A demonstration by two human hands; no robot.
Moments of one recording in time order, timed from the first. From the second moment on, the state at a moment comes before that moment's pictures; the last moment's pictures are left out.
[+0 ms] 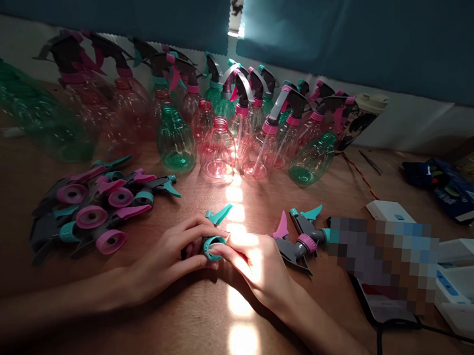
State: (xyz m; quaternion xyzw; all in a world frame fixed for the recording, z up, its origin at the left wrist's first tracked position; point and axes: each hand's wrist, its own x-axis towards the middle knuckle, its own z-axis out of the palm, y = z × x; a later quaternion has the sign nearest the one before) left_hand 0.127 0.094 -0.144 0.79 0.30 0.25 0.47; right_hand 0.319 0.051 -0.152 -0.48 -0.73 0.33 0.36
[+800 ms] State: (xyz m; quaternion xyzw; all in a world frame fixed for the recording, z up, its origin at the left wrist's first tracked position) left_hand 0.126 0.095 -0.142 0.80 0.30 0.23 0.47; right_hand 0.326 0.047 -0.142 -0.47 -0.77 0.20 0.39
